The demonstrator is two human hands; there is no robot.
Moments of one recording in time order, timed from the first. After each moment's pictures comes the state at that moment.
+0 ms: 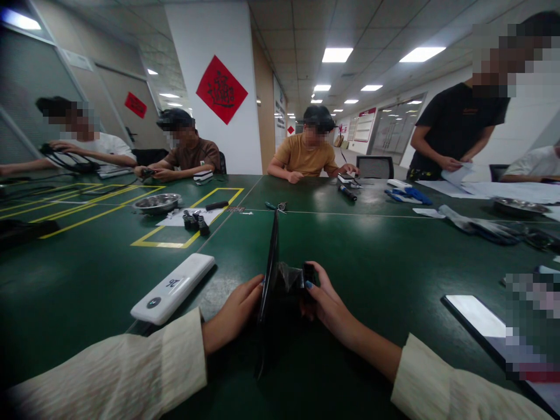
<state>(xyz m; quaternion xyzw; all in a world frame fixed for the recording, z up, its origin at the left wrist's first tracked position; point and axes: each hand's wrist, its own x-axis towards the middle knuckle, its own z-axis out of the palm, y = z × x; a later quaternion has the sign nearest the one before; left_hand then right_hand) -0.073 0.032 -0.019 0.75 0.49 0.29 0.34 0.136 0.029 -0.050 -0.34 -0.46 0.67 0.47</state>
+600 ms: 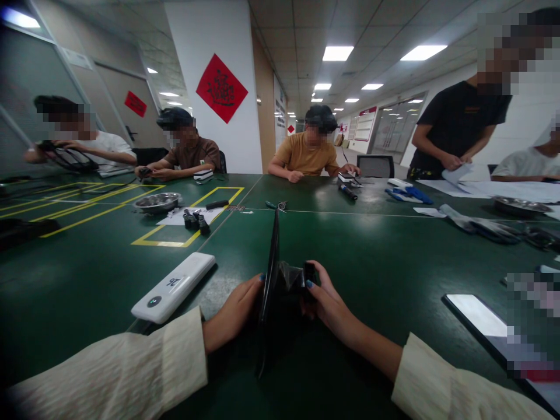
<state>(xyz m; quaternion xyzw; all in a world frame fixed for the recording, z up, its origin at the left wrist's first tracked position) -0.074 0.033 -0.021 0.74 0.48 0.31 0.36 0.139 0.031 -0.056 -0.32 -0.47 0.67 0.47</state>
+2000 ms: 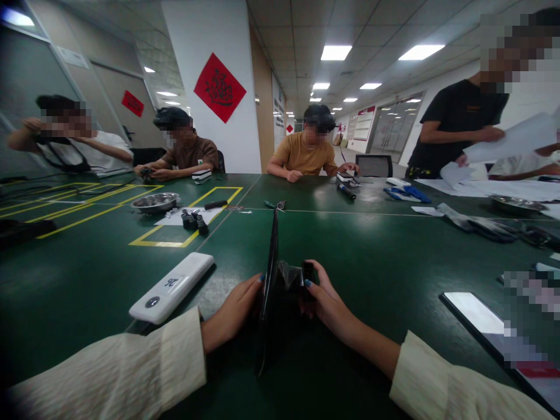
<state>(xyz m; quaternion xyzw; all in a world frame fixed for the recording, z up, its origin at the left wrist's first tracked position) -0.073 0.032 -0.018 0.74 0.49 0.30 0.36 0.136 0.031 -0.052 -0.34 -0.46 0.67 0.47</state>
